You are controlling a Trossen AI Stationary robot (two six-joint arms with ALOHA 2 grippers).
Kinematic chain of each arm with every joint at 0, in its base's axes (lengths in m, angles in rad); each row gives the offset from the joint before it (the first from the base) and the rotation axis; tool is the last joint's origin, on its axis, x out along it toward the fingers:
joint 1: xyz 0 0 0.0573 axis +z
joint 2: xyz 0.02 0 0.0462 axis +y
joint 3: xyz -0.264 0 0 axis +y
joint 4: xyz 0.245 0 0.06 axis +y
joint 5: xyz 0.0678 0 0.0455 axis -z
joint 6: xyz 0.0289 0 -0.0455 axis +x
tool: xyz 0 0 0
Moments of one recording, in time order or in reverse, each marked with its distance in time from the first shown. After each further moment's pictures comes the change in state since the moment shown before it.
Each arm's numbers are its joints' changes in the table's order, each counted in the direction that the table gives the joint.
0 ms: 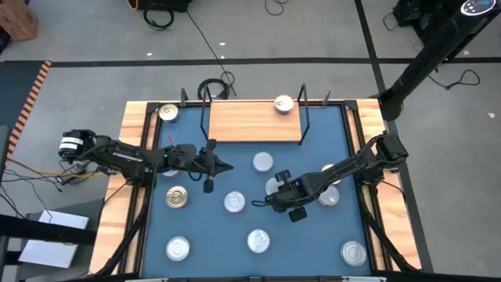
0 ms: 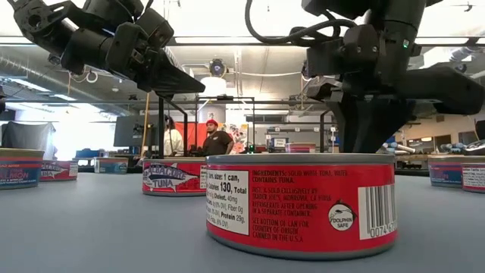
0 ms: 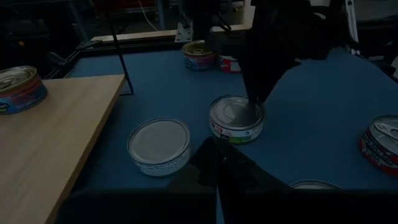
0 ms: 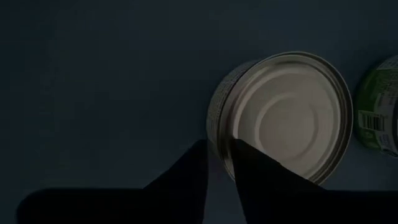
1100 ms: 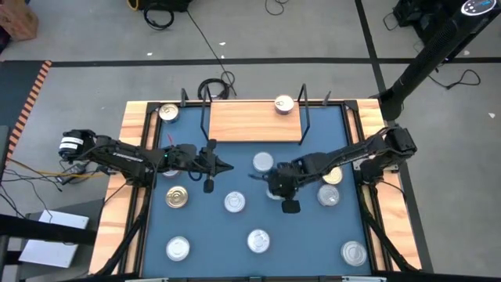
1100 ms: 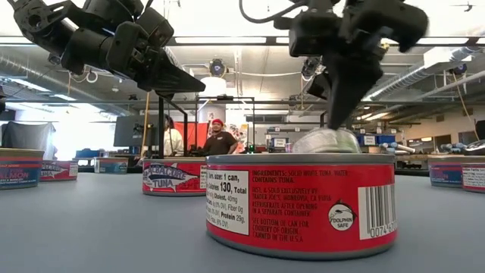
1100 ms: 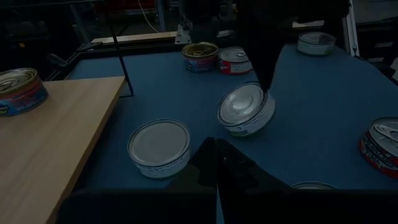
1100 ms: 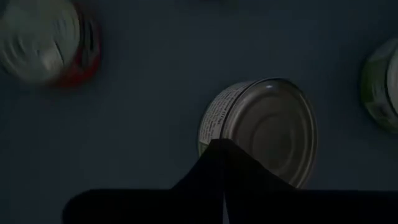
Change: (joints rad) left arm 0.000 0.000 0.000 -0.005 0.000 -0.001; right arm -0.149 -0.130 -0.020 -0.031 -0.303 0.225
